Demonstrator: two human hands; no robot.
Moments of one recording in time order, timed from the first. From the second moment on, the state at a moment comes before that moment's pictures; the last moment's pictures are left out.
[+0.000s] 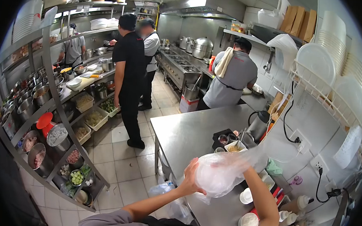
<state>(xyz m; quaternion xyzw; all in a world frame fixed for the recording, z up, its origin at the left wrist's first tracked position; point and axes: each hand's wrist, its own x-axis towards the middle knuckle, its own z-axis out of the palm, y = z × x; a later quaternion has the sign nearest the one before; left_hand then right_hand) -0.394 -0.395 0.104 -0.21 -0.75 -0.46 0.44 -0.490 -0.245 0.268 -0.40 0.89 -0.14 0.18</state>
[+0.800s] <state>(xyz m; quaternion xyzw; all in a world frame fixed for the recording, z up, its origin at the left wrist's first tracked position) -0.380 -0.437 0.198 -0.12 -0.67 -0.66 0.31 -0.319 -0.202 0.451 -0.52 0.69 -0.32 -0.39</state>
